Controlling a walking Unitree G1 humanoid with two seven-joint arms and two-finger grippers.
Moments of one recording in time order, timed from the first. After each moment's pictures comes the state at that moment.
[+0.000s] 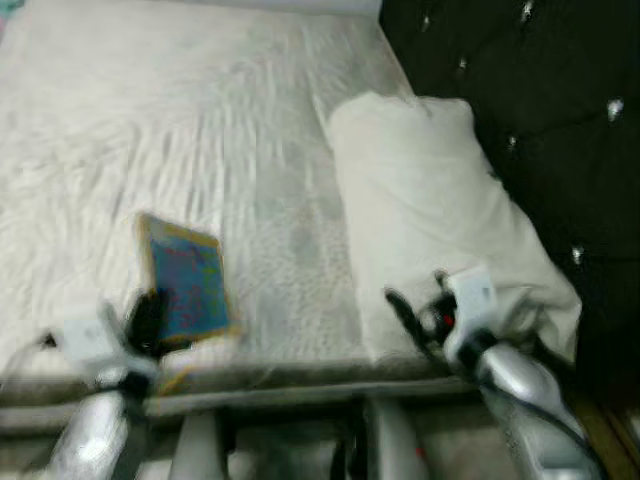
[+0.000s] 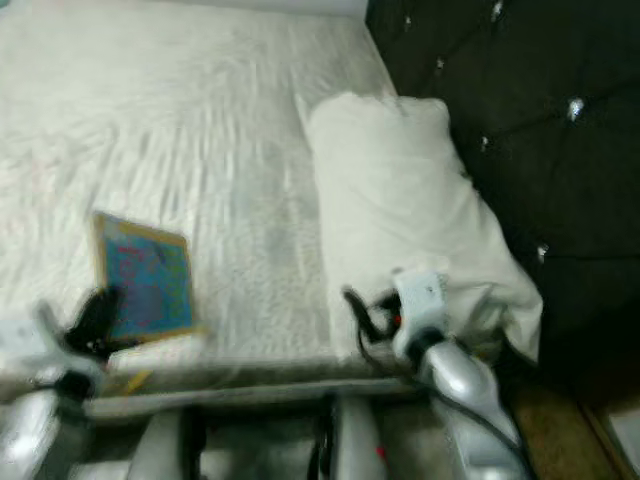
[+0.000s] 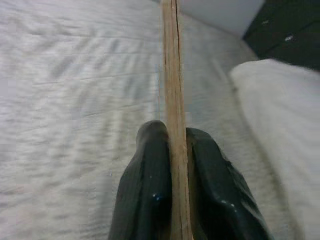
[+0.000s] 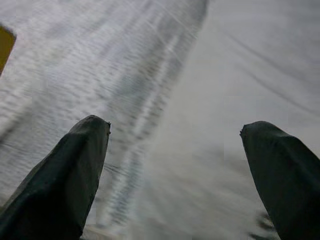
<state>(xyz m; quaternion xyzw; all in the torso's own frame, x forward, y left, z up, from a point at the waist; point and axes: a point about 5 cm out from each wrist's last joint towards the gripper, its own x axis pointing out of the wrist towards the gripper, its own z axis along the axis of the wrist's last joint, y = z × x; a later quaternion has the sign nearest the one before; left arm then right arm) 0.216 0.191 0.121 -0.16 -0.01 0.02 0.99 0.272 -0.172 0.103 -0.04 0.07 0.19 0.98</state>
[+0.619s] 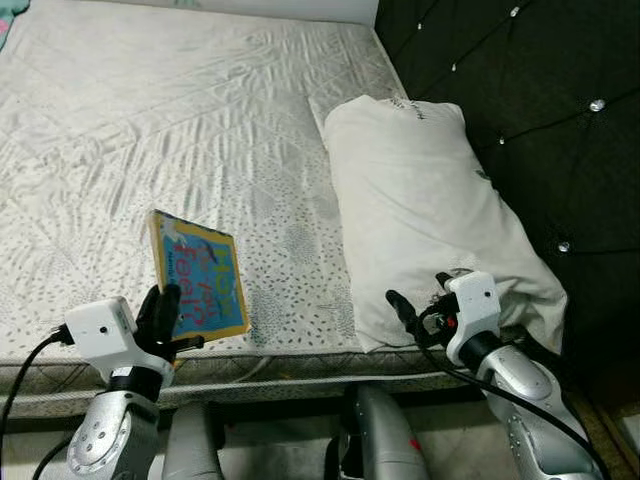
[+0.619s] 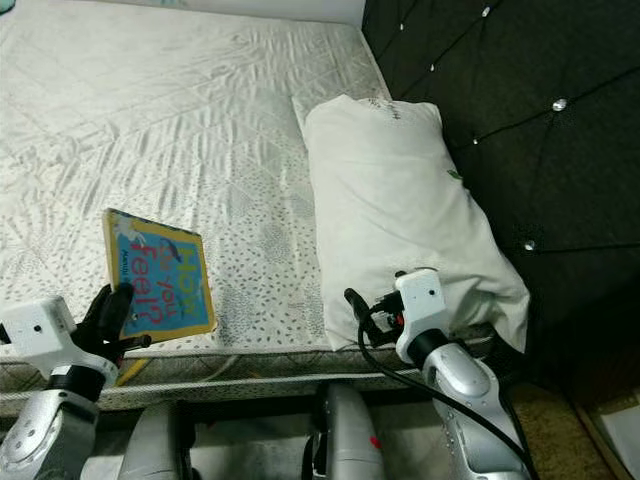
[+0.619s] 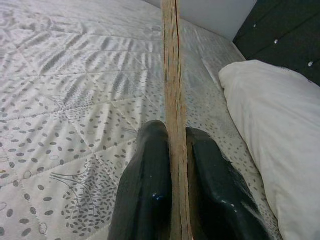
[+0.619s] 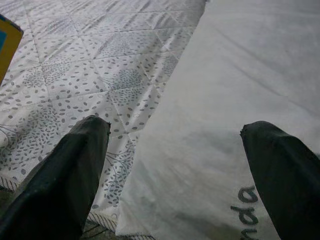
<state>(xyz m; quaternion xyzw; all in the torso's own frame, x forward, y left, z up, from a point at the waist) 0.219 0.190 0.123 -0.15 -0.01 0.02 0.99 0.272 -0.171 0.104 -0.05 0.07 0.19 0.98</state>
